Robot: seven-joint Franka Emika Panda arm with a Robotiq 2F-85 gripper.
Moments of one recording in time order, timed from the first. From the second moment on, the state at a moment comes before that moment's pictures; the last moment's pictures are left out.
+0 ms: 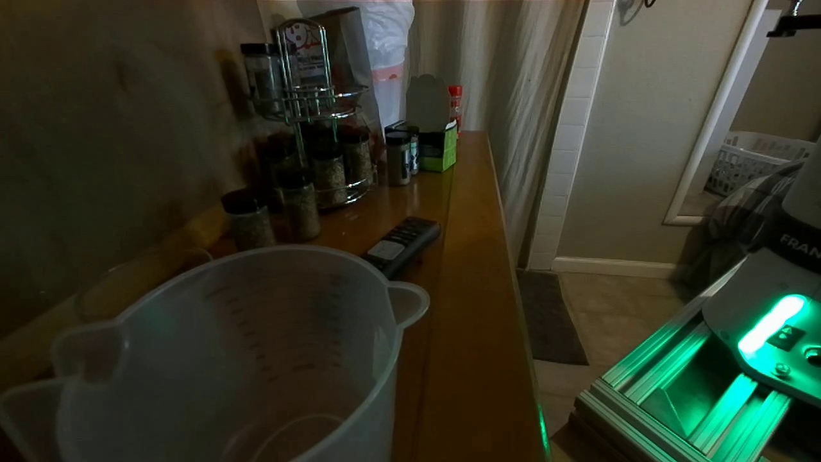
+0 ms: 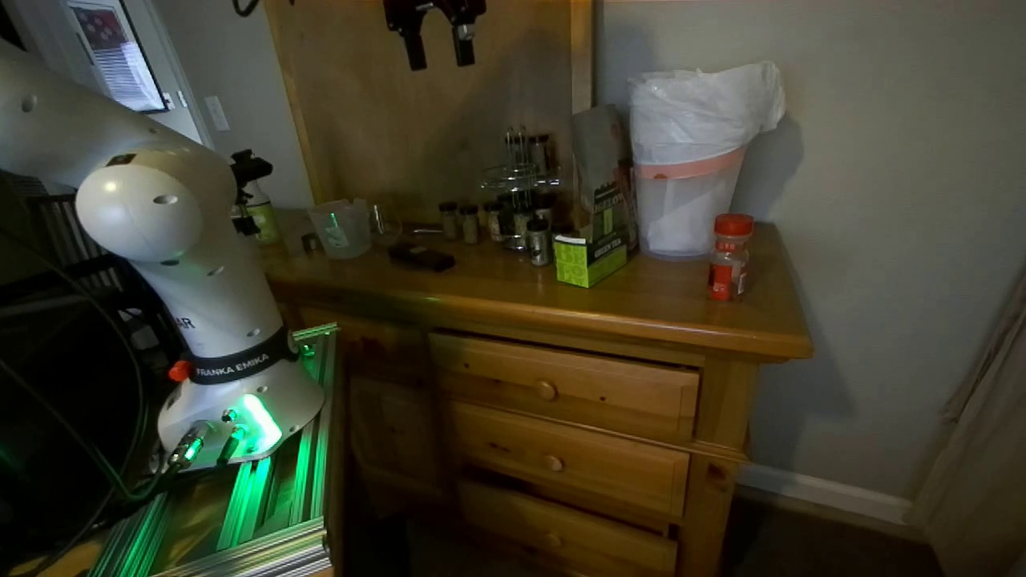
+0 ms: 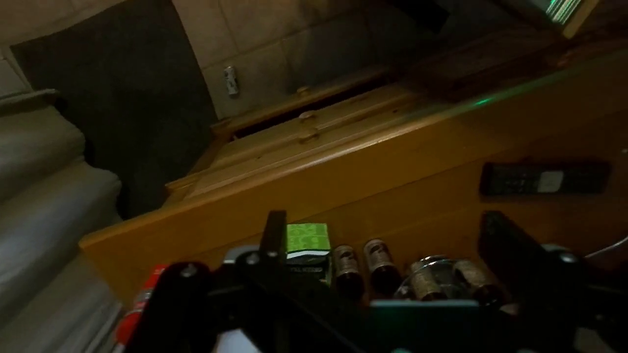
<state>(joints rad) 0.09 -0.77 -0.14 -2.34 -0.06 1.63 -0.48</state>
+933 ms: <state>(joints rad) 0.22 -0.93 -0.03 -2.39 -0.06 1.41 -0.54</state>
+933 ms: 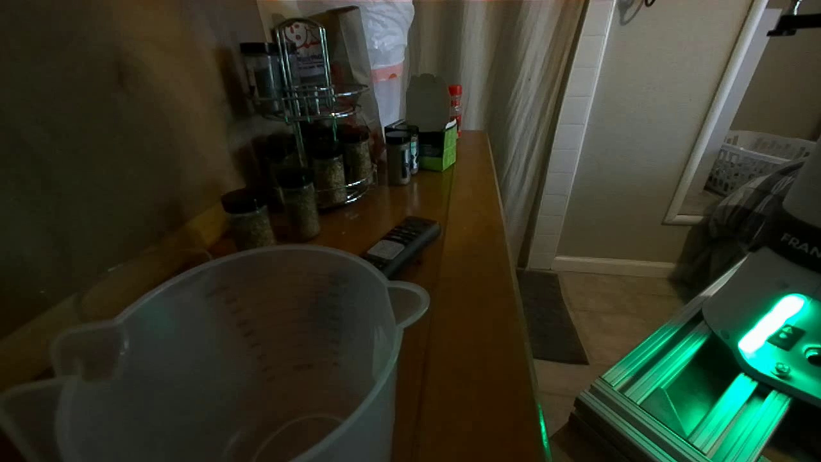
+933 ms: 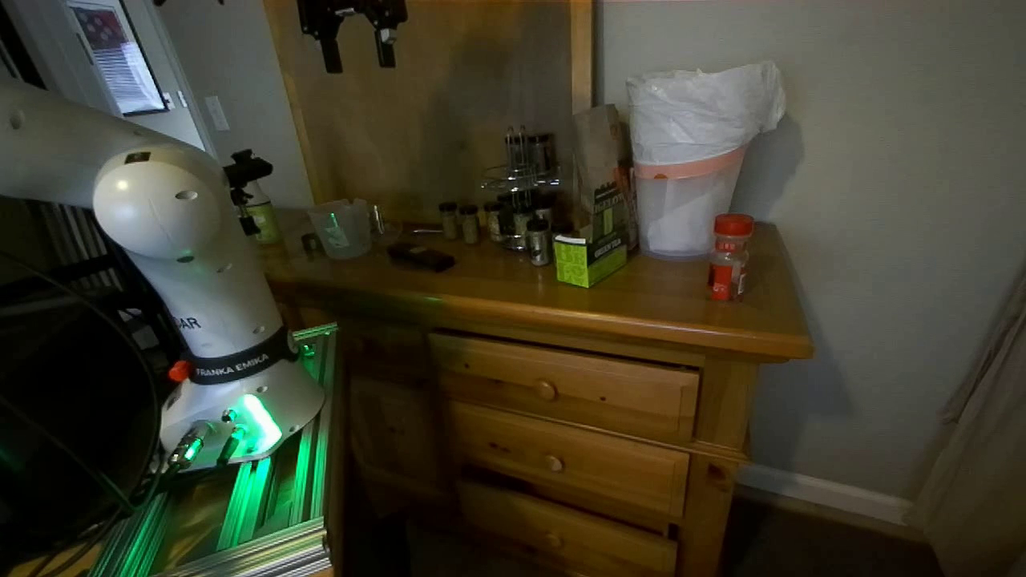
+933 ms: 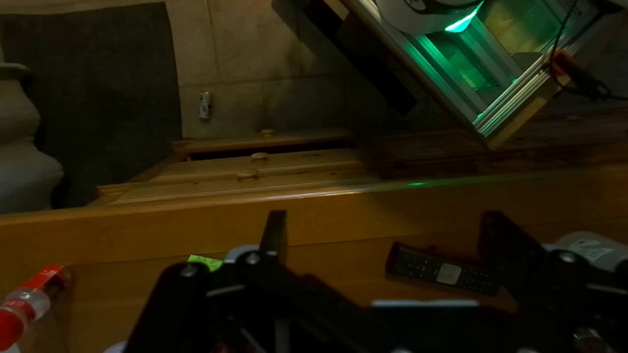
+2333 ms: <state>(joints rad) 0.47 -0.79 0.26 -2.28 0.41 1.18 -0.40</state>
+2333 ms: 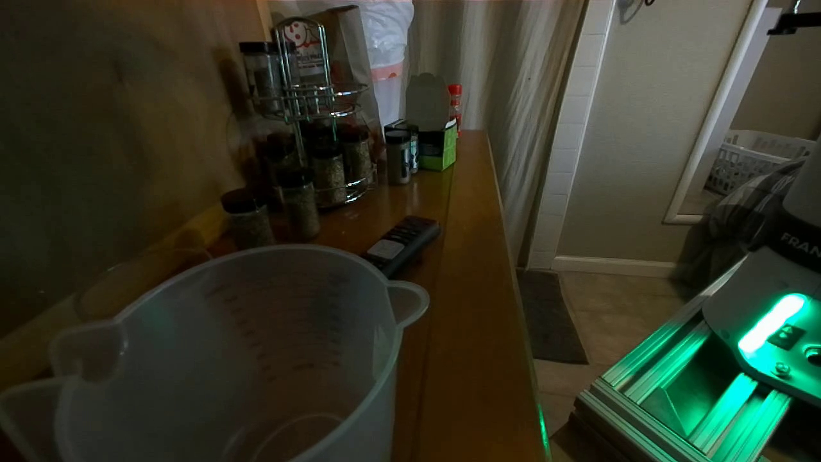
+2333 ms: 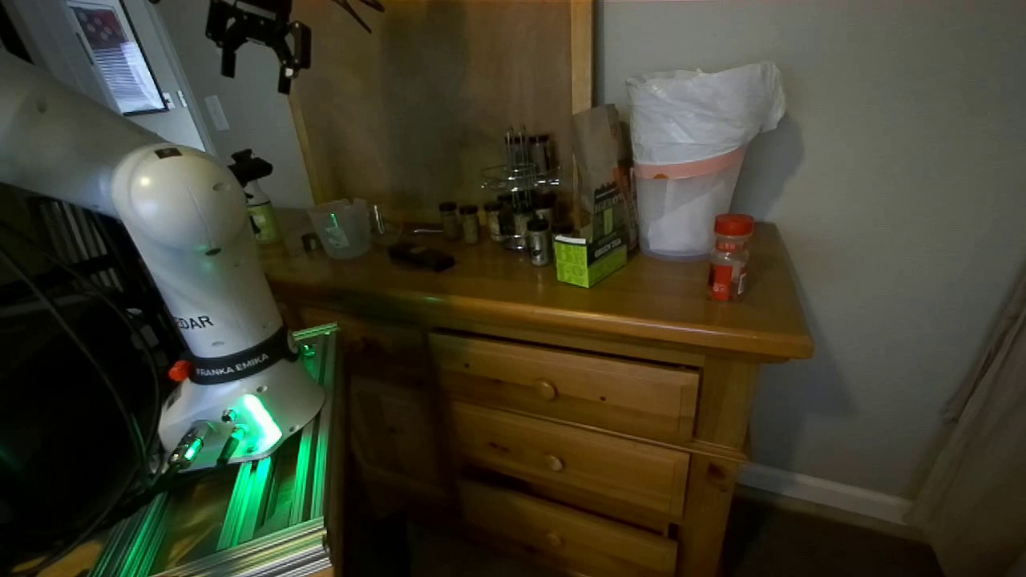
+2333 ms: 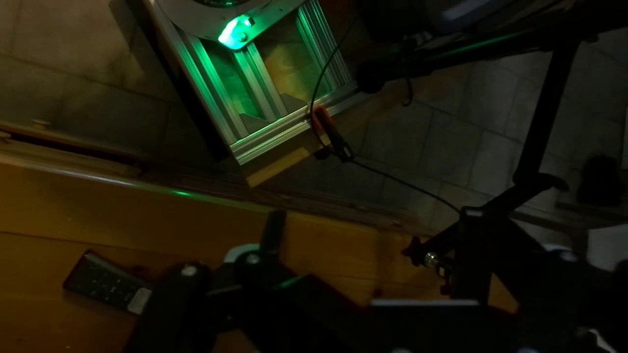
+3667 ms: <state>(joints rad) 0.54 -0.59 0.57 -2.32 0.59 1.92 -0.31</state>
